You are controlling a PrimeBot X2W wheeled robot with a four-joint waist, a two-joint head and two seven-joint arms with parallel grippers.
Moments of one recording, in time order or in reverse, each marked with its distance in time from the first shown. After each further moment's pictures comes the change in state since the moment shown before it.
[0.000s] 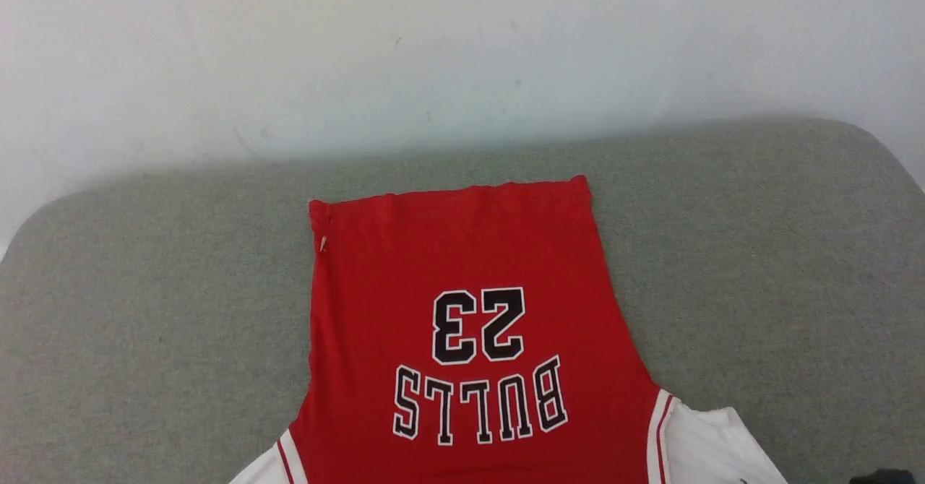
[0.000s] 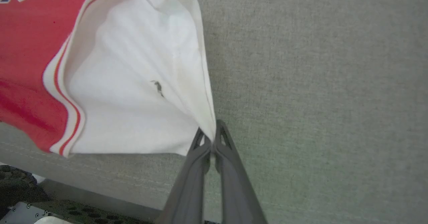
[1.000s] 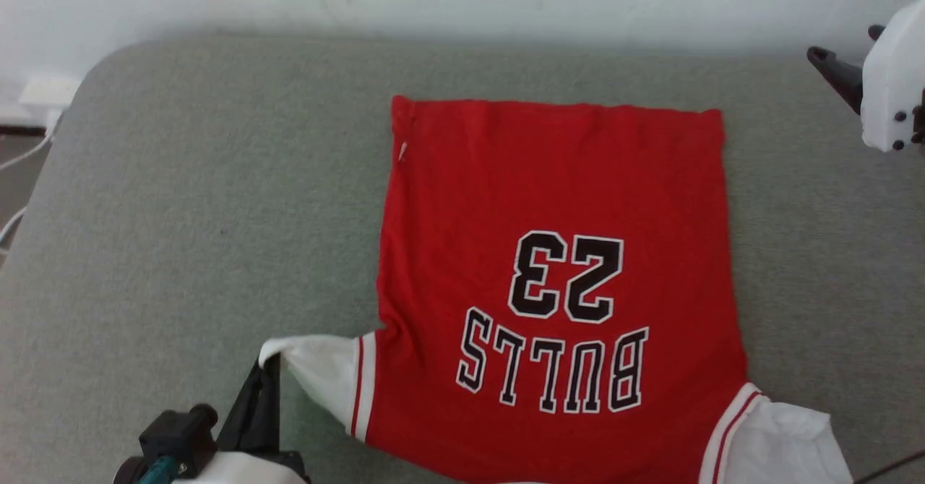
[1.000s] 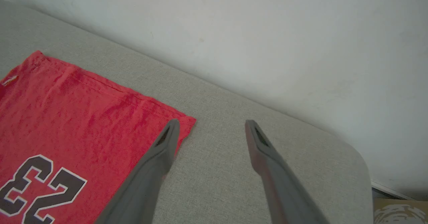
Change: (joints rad) left arm -0.216 -0.043 -0.073 -0.264 0.167 -0.007 0.000; right arm -1.116 -0.022 0.054 0.136 0.030 -0.001 0.663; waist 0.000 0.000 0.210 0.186
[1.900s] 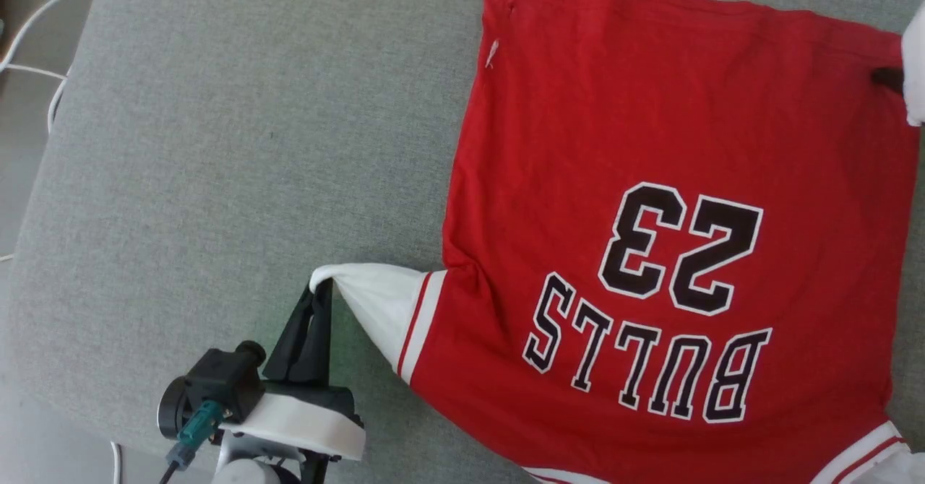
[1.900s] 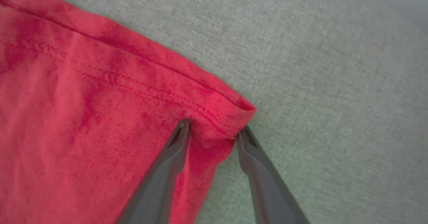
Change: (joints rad) left arm -0.152 -0.096 -0.038 -0.045 0.098 -0.027 0.000; right arm -0.208 -0.006 0.150 0.346 0.094 0.000 0.235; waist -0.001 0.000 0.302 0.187
